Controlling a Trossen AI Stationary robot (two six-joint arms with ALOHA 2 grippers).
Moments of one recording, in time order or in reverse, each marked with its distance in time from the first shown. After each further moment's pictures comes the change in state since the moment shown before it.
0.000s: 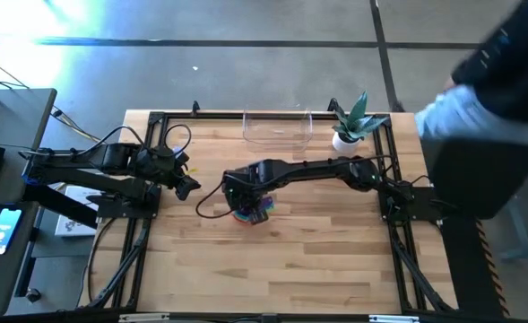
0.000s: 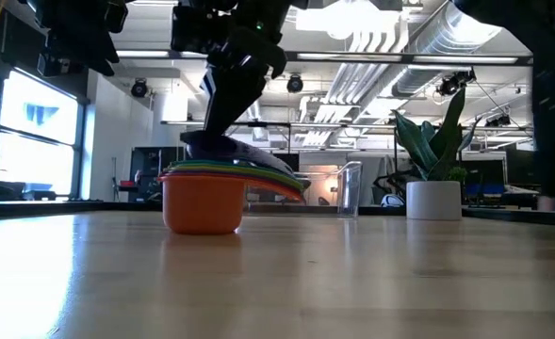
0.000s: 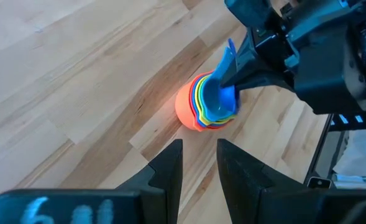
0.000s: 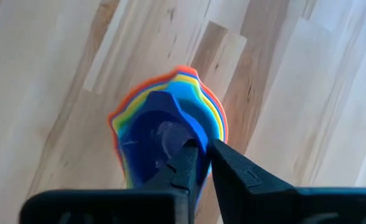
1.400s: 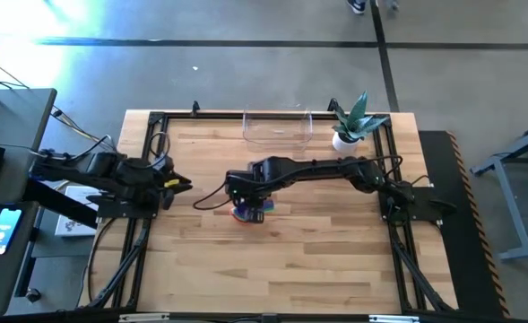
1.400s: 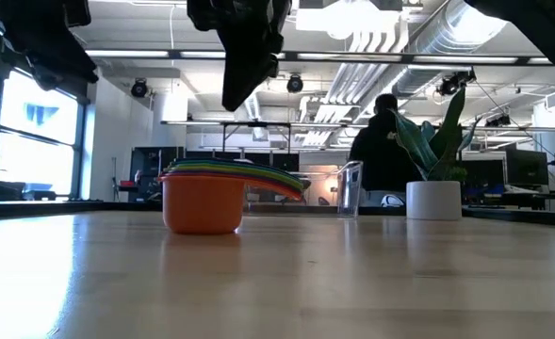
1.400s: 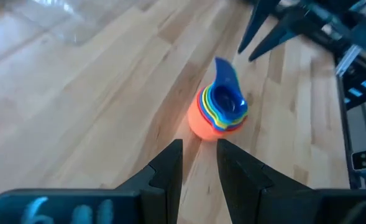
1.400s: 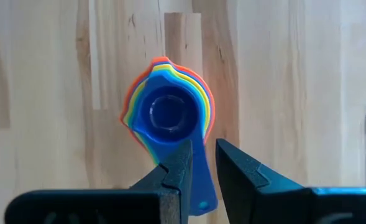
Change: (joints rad) left arm -0.167 -0.305 -0.214 0.083 -0.210 0.250; right arm 0.028 -0.032 0.121 -0.193 0.106 0.444
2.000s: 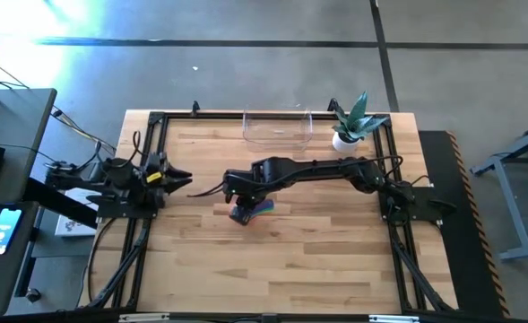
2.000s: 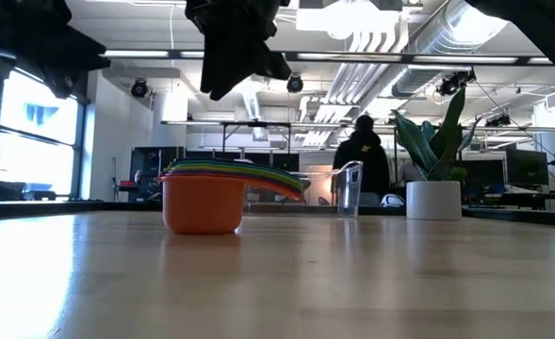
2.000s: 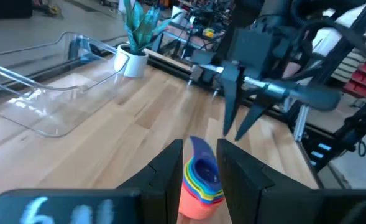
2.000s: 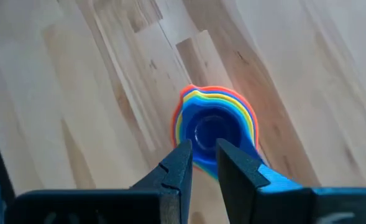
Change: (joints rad) left arm -0.001 -0.391 -0.273 0.349 -0.065 0.206; right arm 0.003 0.000 0.006 0.078 -0.081 0.449
